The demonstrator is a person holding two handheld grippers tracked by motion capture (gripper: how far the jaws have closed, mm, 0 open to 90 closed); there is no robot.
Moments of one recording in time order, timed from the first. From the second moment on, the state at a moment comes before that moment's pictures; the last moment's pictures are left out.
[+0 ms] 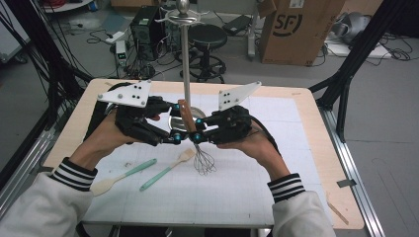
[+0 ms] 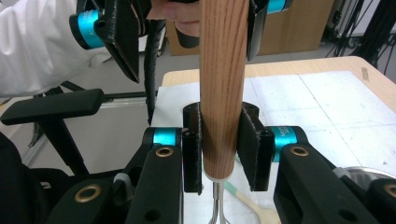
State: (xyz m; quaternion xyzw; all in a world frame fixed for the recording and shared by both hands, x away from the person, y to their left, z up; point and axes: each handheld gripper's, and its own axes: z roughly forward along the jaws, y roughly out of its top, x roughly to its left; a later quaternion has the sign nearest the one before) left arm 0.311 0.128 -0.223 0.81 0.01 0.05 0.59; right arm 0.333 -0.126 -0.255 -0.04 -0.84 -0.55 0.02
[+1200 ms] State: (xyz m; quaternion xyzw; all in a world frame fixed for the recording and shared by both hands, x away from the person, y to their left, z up) left arm 0.317 0.127 -0.221 0.79 0.05 0.05 0.60; right arm 0.330 -0.119 -0.251 -0.04 -0.83 -0.56 0.01
